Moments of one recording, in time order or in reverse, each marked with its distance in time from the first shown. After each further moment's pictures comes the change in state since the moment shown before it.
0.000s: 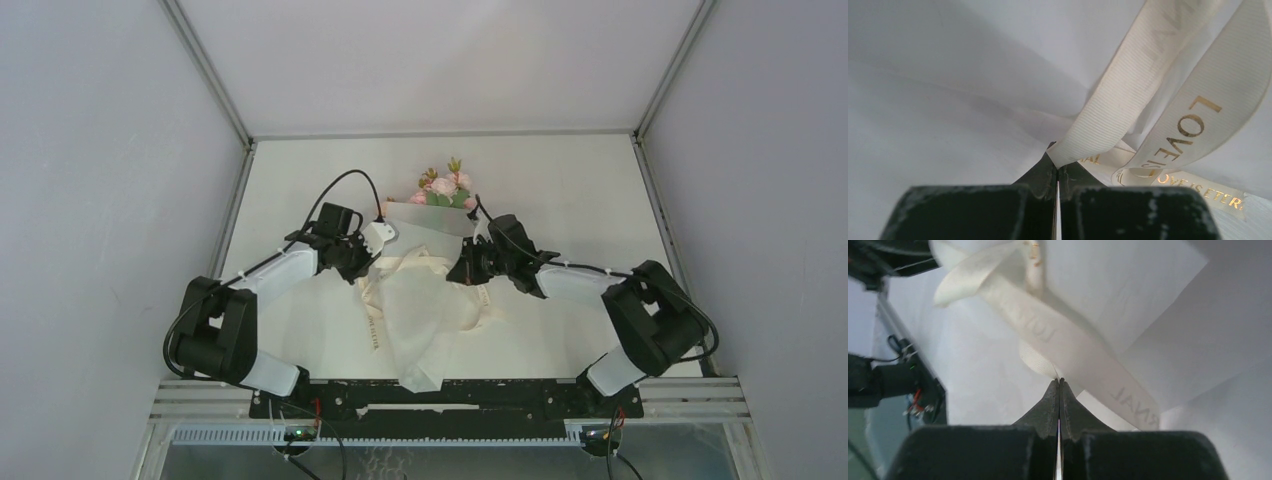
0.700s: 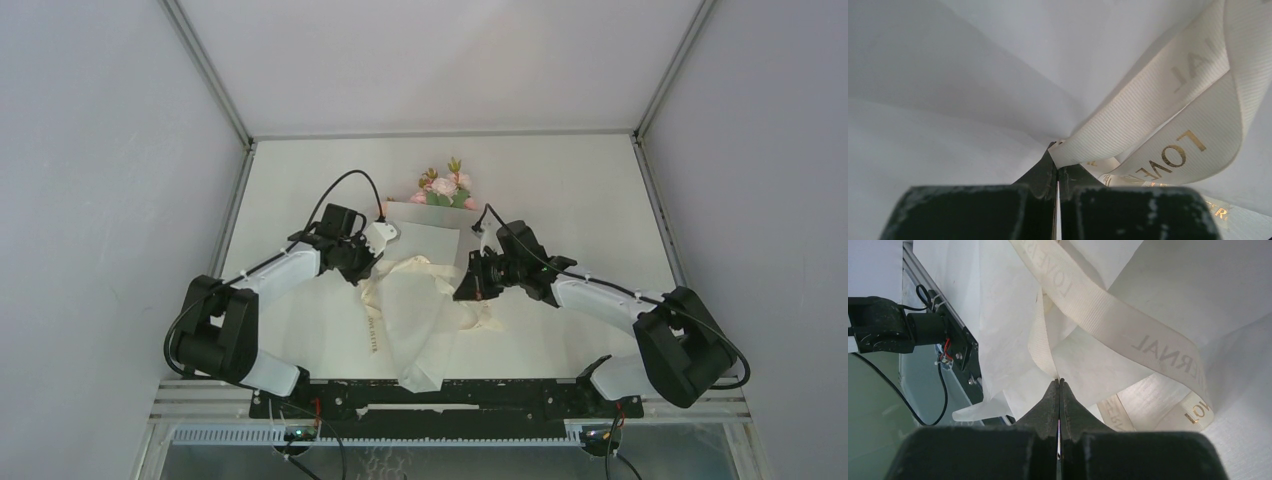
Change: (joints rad) left arm -0.026 0.006 0.000 0.000 -0.010 -0.072; right arm 0.011 -0.203 -0.037 -0.258 -0.137 0.008
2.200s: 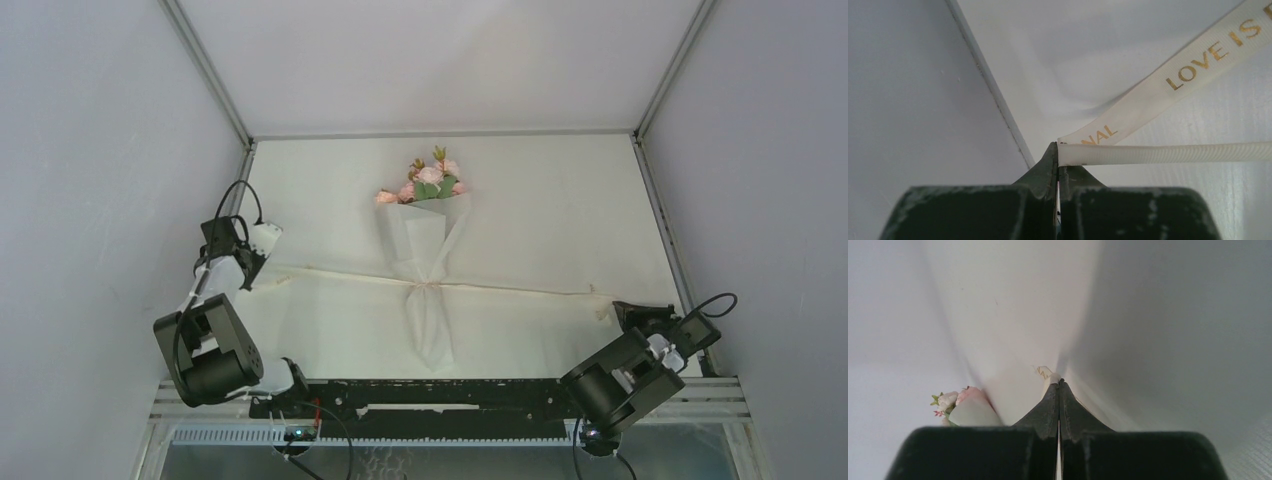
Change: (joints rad) left arm 0.776 -0.105 -0.083 0.063 -0.330 0.402; right arm -1.667 -0.341 -0.515 0.063 -0.156 0.227
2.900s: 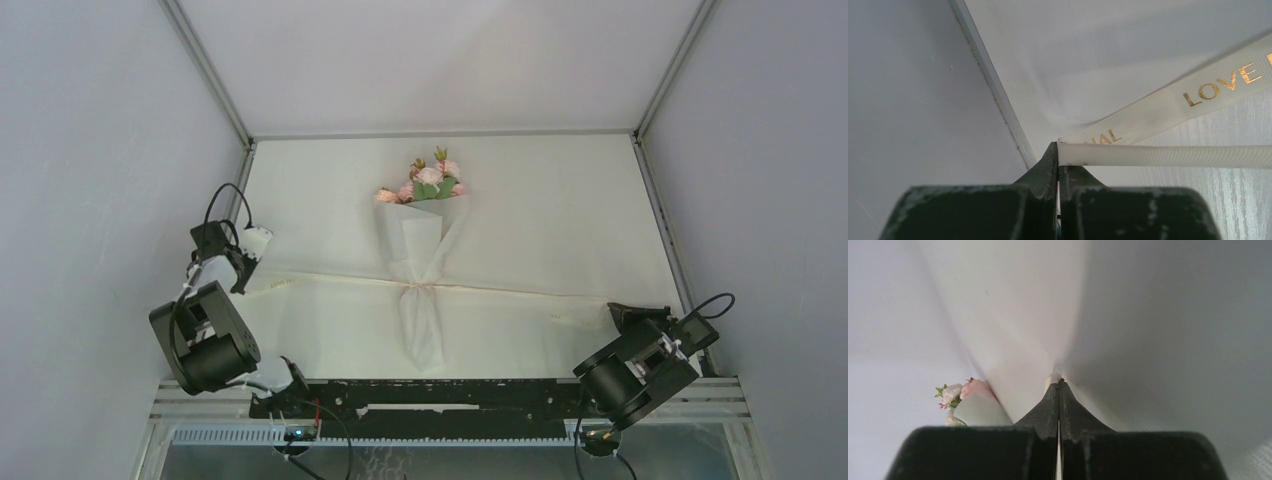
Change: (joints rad) left arm 0.087 0.064 0.003 0.053 0.023 0.027; right arm -0.002 0.103 0.000 0.022 -0.044 0.000
